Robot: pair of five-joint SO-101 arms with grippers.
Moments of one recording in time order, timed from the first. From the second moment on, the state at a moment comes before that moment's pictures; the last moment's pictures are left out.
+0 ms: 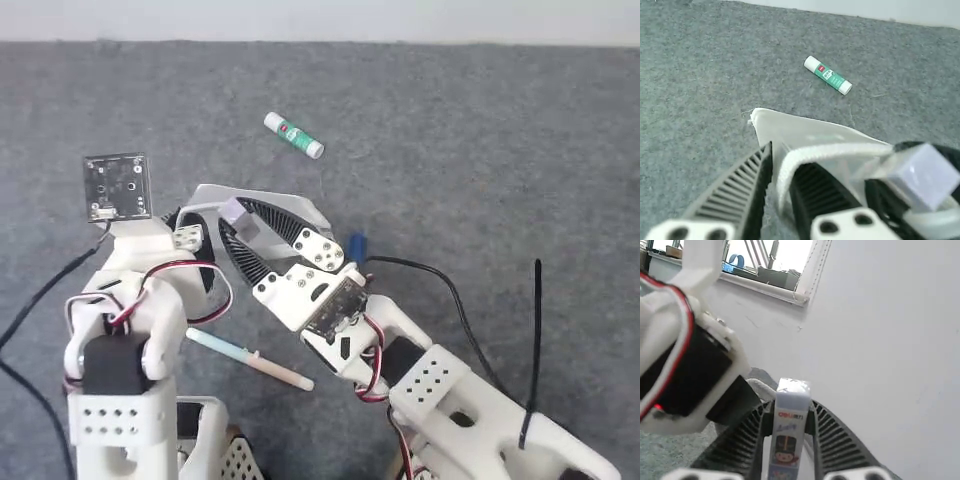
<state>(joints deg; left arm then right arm) -6.0 -66.9 48.0 68.4 11.2 -49.0 -43.3 73.1 -29.3 15.2</state>
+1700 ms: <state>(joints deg) -29.8 -66.7 49.0 67.2 13.3 -36.2 -24.4 44.7 17.9 -2.5</state>
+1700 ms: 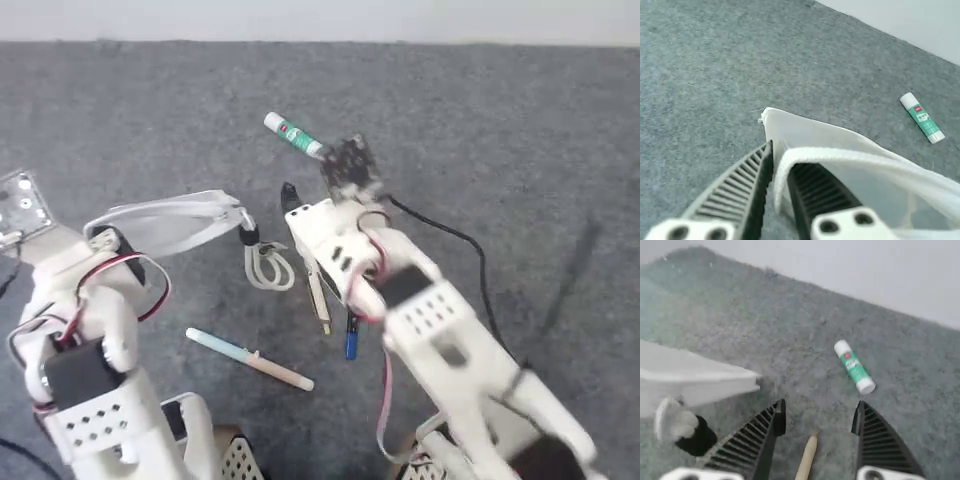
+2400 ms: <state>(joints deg) -30.9 -66.7 50.1 66.2 13.8 -36.2 14.9 10.1 45.3 -7.4</state>
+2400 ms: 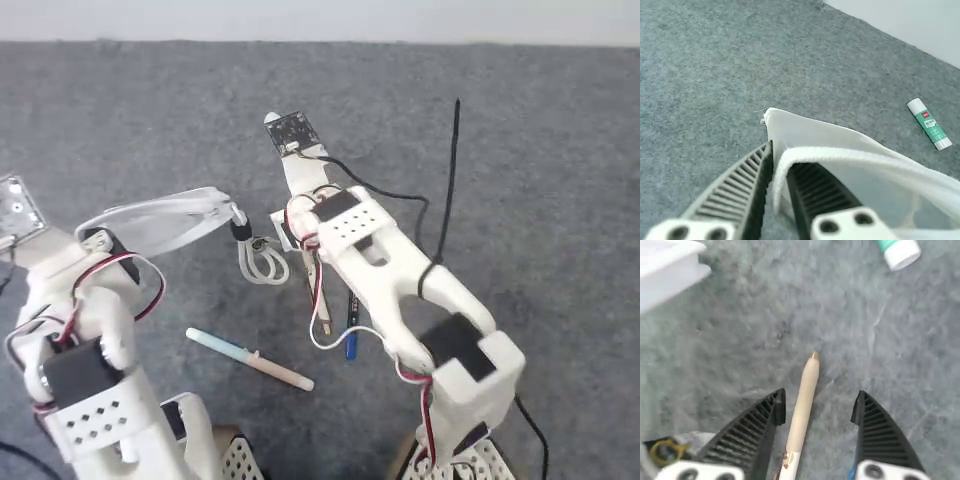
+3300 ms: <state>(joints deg) -31.0 -66.8 50.7 66.2 13.8 -35.8 36.0 -12.6 59.6 -1.9</state>
